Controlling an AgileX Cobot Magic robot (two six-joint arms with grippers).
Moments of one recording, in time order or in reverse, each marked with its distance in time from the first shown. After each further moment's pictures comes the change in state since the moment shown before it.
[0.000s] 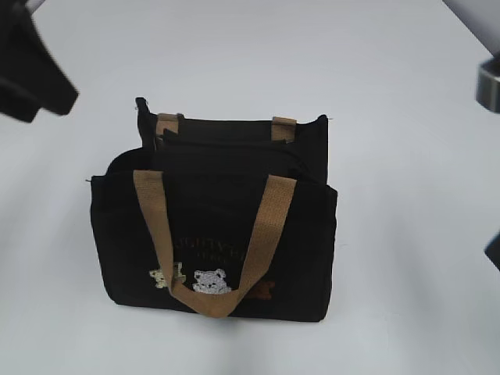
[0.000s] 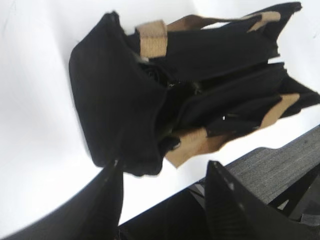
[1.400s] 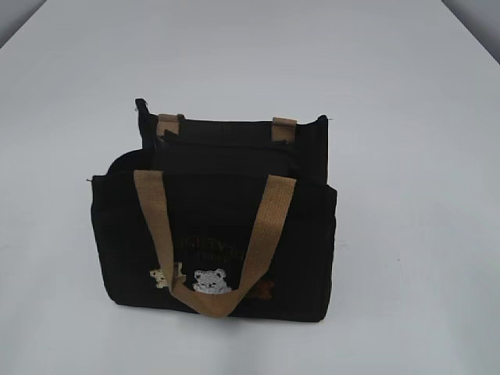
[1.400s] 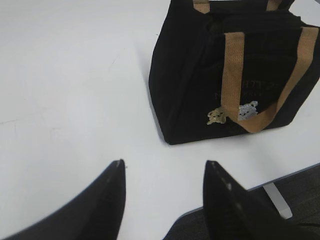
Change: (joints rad) left arm 0.000 -1.327 0.775 0.269 -0.132 -0.093; right arm 0.000 -1.041 0.465 0.065 -0.083 -0.049
